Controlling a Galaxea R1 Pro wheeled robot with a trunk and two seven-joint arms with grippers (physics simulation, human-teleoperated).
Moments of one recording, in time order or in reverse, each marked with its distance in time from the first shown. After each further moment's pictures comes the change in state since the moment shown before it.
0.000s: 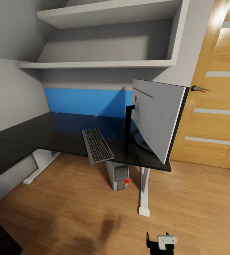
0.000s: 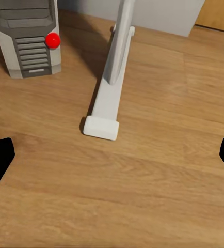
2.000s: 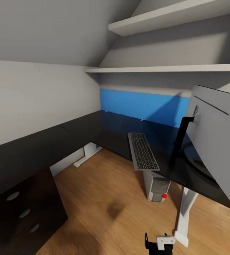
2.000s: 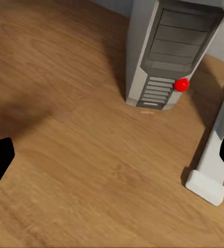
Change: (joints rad) left arm 0.000 0.000 -0.011 0.012 -0.001 -0.046 -0.008; right arm 0.000 0.002 0.006 0.004 0.001 0.011 0.025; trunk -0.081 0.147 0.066
